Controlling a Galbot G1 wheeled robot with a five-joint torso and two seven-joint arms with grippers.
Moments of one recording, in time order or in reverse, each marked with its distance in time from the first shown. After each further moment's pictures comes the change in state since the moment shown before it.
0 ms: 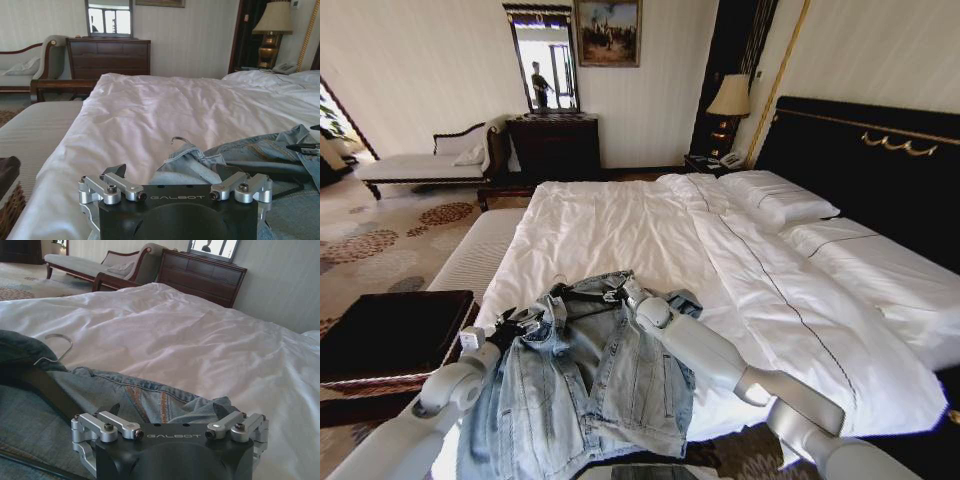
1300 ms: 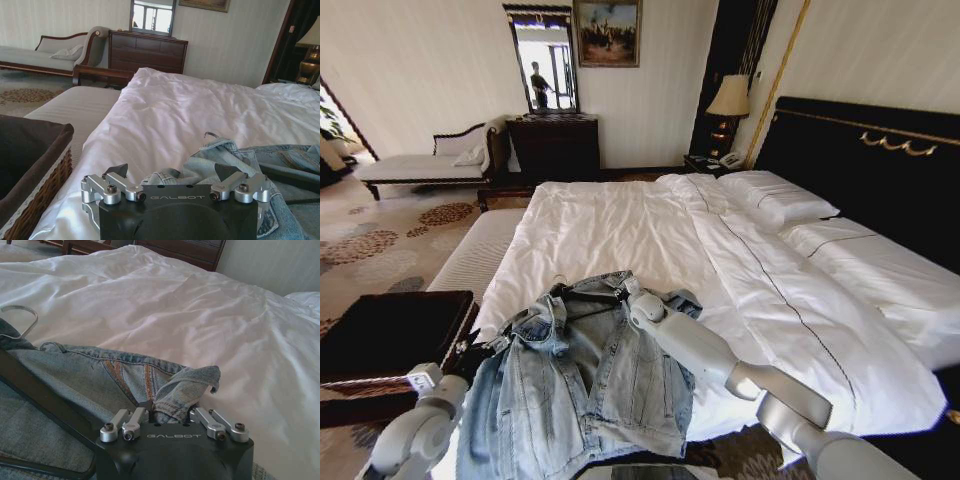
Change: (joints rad) left arm 0.147 -0.125 -0.148 -0.033 -0.061 -0.030 0.001; right arm 0.074 0.045 -0.061 -0.107 0.153 -0.078 0.144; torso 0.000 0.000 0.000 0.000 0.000
